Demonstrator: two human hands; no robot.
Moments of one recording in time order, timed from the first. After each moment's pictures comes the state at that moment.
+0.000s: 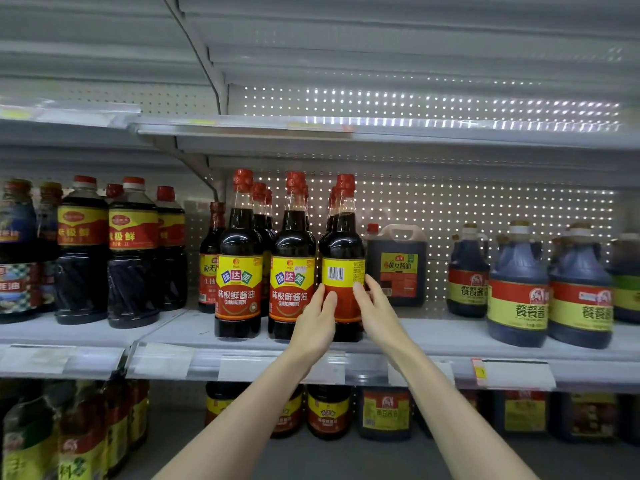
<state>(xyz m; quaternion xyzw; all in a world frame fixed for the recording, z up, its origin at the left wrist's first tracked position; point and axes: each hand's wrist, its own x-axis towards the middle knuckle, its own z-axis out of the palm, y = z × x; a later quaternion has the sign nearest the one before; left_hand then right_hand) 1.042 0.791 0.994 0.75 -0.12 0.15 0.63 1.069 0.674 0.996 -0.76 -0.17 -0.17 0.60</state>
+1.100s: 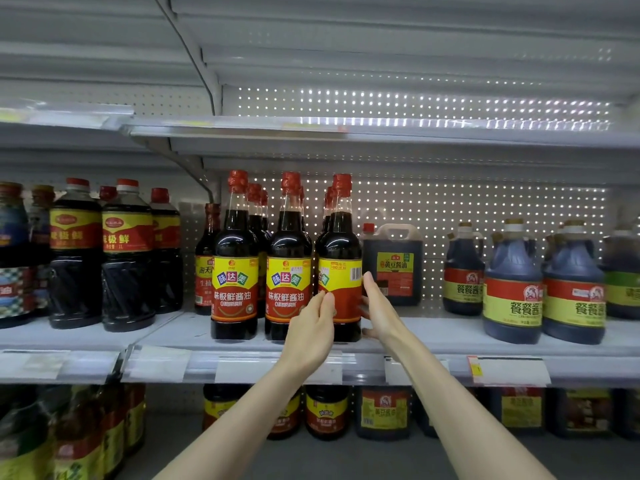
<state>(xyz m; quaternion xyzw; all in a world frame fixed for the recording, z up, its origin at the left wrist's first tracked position) 1.040 0.791 0.987 0.81 -0.12 0.20 0.54 1.073 0.665 1.003 -0.73 -0.13 -0.10 0.66</state>
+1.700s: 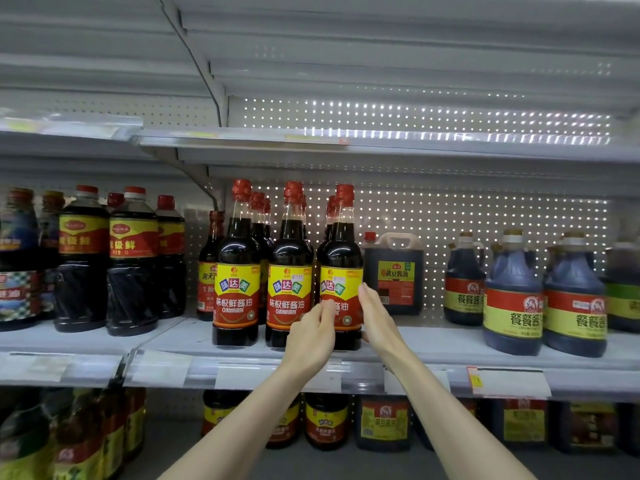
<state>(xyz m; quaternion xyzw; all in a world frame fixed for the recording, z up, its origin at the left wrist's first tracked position) 1.040 0.788 0.991 0.82 -0.09 0.20 0.53 1.072 0.667 0.998 -0.75 -0.14 -0.16 0.63</state>
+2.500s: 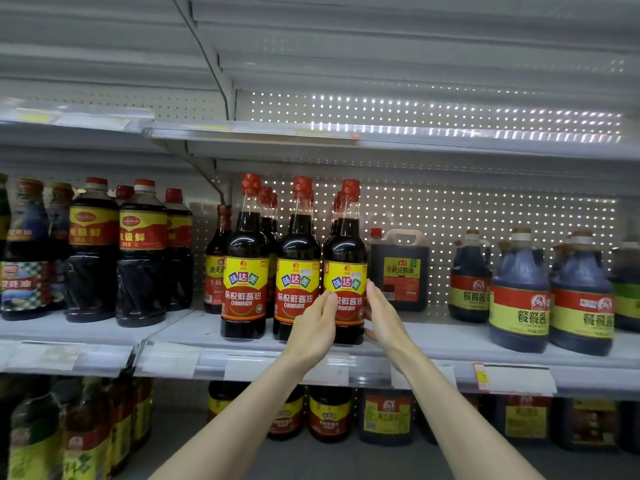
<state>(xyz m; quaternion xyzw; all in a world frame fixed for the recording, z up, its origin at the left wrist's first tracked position) 1.048 0.801 0.989 0.80 -0.14 0.18 0.56 1.077 0.672 0.994 -0.73 -0.14 -0.14 0.65</state>
